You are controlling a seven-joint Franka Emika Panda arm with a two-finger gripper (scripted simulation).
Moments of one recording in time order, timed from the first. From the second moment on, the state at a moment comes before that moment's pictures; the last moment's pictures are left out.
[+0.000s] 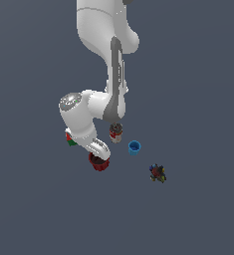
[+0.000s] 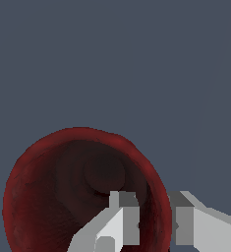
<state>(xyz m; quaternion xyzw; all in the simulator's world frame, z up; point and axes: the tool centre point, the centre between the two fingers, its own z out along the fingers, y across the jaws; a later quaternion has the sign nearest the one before) 0.024 -0.108 0.074 -0.95 0.30 -0.02 0.06</state>
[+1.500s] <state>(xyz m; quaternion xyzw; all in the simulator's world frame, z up) 0.050 0.013 0.245 -0.95 0.30 -0.02 0.06</state>
